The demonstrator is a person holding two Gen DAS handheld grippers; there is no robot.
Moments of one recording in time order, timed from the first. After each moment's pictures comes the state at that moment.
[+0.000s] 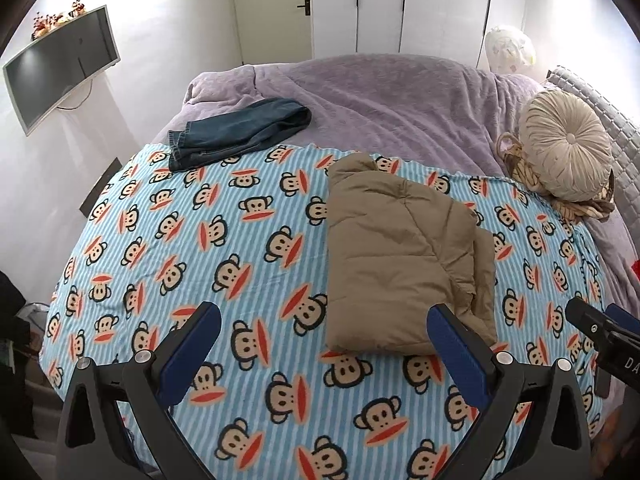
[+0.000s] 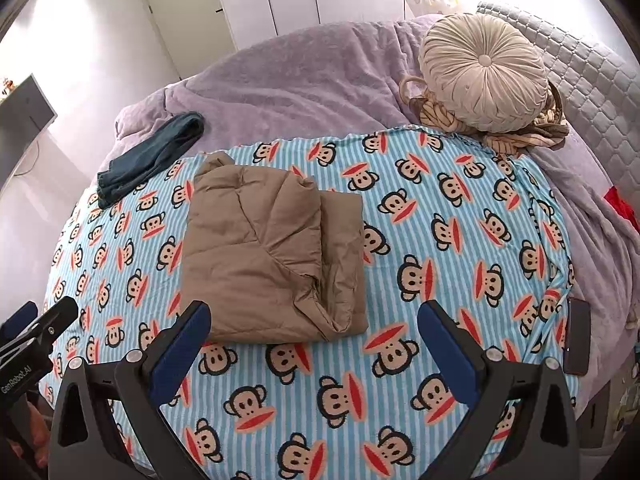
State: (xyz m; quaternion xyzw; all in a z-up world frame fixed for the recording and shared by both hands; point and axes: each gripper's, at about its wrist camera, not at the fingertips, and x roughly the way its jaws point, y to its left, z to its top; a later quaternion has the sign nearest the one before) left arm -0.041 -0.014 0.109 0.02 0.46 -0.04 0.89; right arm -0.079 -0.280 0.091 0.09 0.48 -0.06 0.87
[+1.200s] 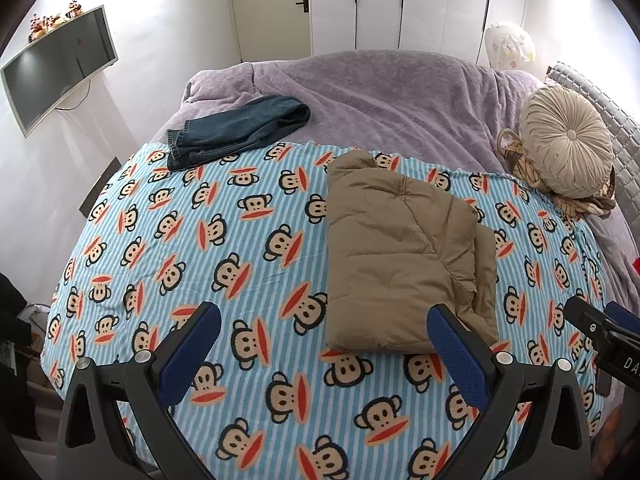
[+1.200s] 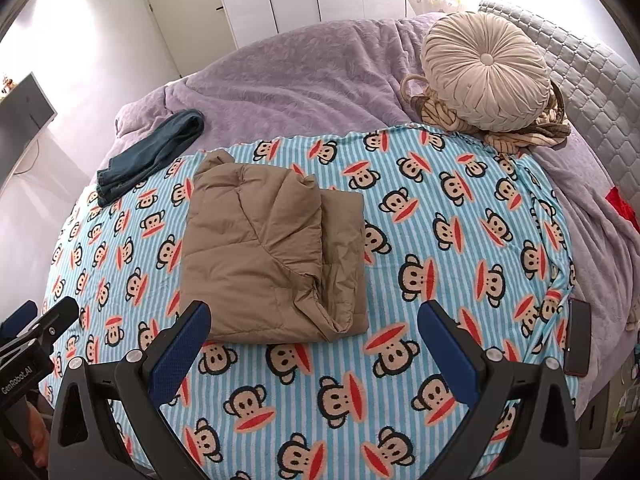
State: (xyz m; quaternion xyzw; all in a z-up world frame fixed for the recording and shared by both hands) left arm -0.038 -0.015 0.108 0.03 0.47 -0.04 0.88; right arm -0.079 -0.279 0.092 0.09 0.48 -0.06 0.87
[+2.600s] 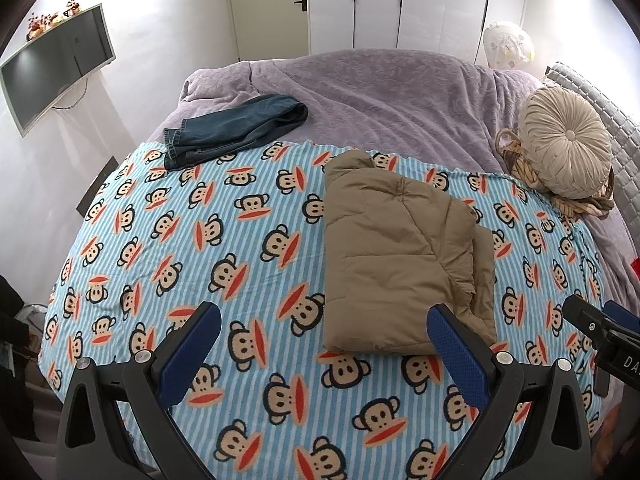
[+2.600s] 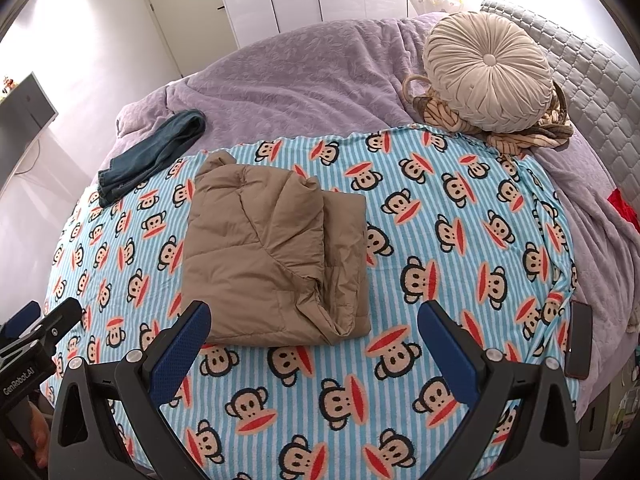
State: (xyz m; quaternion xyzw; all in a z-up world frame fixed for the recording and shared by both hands) left arm -0.034 -0.015 0.105 0.03 0.47 -0.04 0.88; right arm -0.076 -0.279 0.091 0.09 0.48 -0.06 0.87
